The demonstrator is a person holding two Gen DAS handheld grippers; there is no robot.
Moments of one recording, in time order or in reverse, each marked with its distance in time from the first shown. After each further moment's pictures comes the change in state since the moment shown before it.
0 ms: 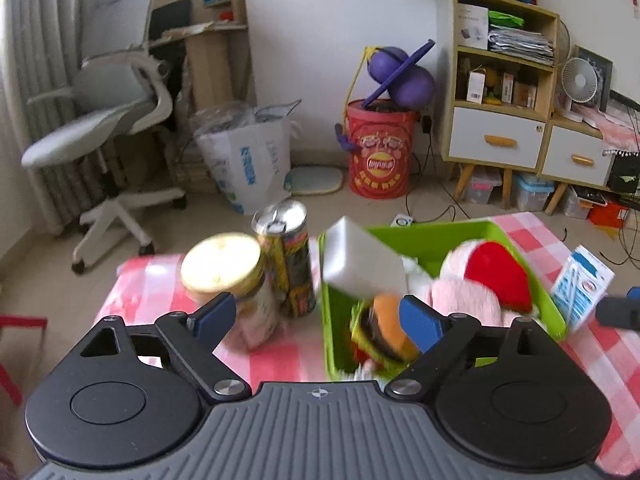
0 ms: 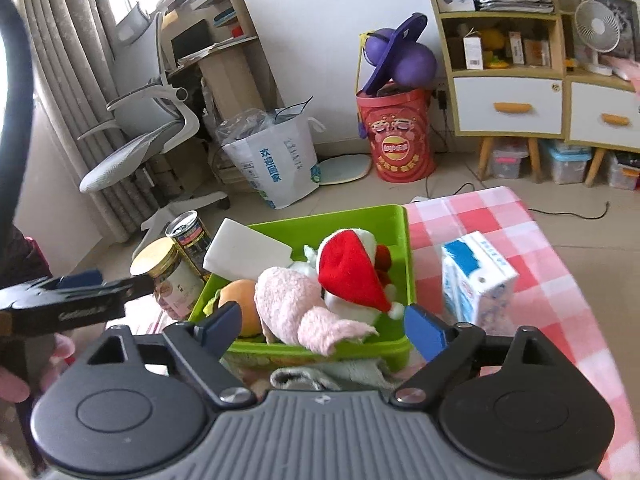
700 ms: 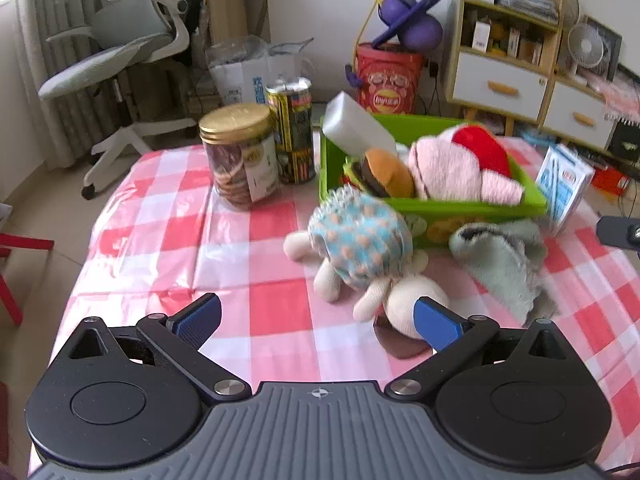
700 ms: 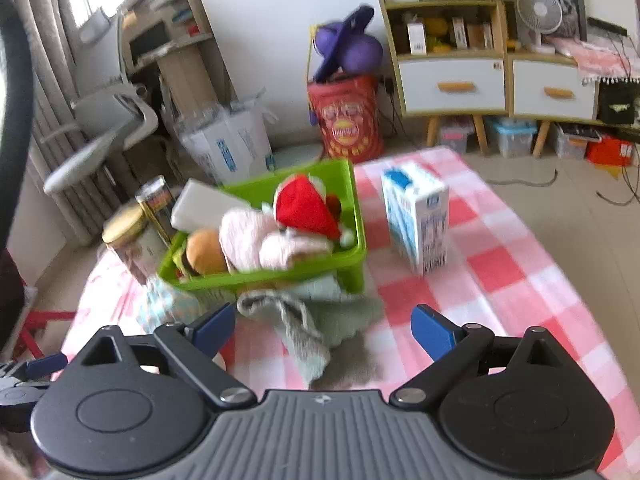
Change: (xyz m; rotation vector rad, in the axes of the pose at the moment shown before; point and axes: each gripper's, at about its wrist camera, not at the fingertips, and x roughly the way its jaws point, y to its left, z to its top) left arm -0.037 -0.015 -0.101 -0.042 0.144 0.020; right arm -0.029 0.002 -0.063 0.061 0.030 -0.141
